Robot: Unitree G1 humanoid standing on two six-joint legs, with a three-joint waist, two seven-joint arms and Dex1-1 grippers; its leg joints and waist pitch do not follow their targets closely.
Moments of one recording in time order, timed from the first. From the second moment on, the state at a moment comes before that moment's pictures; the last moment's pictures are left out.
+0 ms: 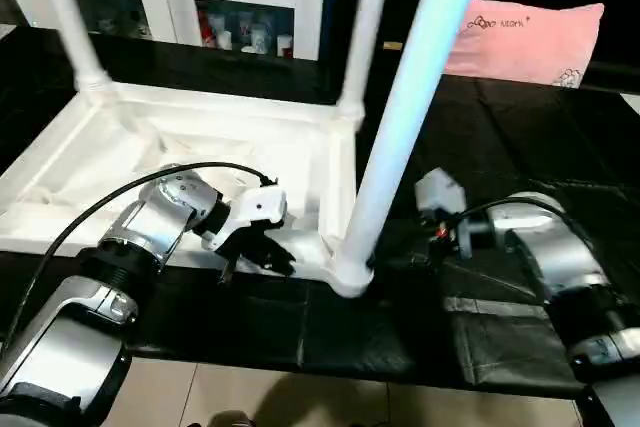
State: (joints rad) left arm -0.75 0.48 -0.41 0.68 0.07 0.04 -1.54; right arm -0.57 -0.44 0.24 0.53 0.12 0.01 1.40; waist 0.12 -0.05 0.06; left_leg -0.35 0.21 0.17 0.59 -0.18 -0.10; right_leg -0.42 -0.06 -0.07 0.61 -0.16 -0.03
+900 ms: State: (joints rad) left arm -0.75 0.48 -0.43 0.66 0.08 0.03 -1.55; right arm -0.60 -0.38 0.28 0.65 0.12 -0.01 1.46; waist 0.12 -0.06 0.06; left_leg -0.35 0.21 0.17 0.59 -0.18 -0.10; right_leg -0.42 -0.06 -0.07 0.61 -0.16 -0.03
